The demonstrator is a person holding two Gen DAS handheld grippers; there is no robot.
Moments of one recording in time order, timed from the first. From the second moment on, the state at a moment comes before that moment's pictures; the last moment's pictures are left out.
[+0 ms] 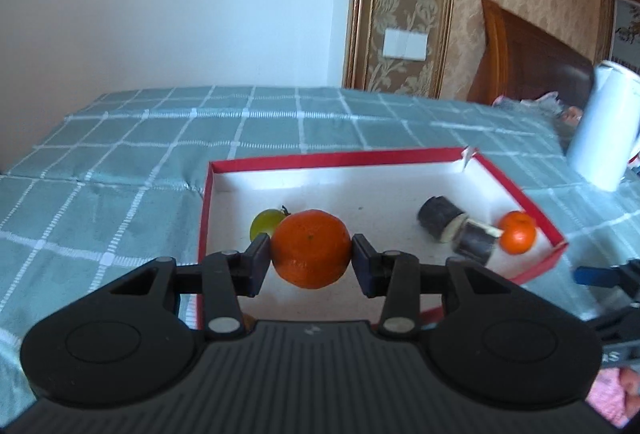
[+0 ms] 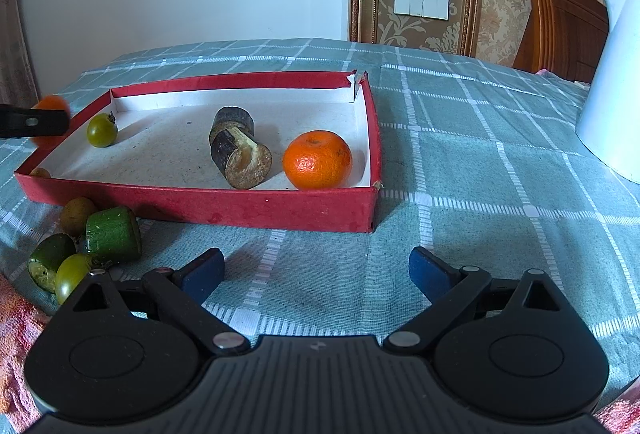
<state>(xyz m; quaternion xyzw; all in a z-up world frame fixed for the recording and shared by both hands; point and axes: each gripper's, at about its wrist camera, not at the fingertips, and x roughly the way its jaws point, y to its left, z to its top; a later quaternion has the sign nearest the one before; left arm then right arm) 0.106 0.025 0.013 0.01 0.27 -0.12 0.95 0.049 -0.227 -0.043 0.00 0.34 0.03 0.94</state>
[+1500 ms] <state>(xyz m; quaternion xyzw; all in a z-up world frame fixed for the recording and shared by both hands) 0.023 0.052 -0.024 0.04 0.26 -0.08 0.96 0.050 -0.227 -0.043 0.01 0.34 0.03 0.94</state>
